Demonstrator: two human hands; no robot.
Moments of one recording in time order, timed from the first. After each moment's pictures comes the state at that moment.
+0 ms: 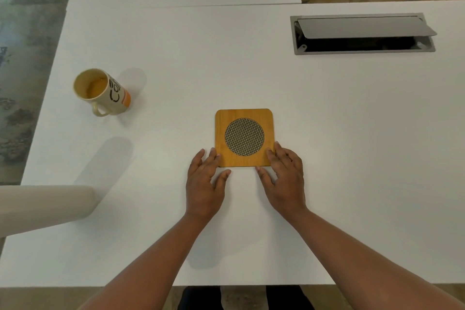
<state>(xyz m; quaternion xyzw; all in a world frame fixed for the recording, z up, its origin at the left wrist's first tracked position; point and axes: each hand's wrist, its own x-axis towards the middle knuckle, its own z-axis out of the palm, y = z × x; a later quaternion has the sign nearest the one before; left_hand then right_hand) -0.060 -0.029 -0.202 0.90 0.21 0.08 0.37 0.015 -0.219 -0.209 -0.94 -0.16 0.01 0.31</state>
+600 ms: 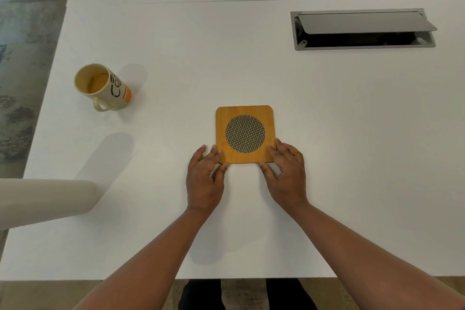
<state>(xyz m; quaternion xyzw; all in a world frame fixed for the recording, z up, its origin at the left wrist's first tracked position) -0.058 -0.031 -0.197 0.89 0.23 0.11 0.38 0.015 -0.220 -0.211 -0.93 -0.14 -0.01 0.34</state>
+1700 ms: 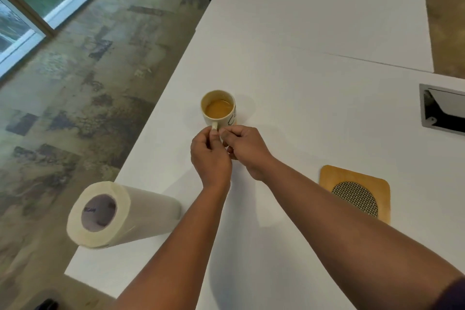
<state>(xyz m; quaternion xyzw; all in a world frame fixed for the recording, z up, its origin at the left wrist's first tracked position) -0.009 0.175 -0.135 0.59 0.55 0.31 0.50 0.062 0.131 -0.129 -0.68 -0.11 0.44 0.58</state>
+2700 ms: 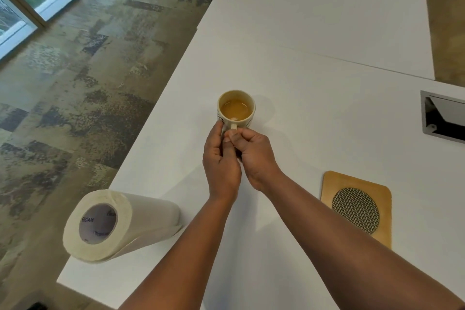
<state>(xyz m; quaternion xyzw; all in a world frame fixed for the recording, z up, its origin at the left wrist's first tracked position) -0.009 0.165 -0.136 0.59 0.45 0.29 0.61 0.050 0.128 -0.128 -0.62 -0.07 0.39 0.68</state>
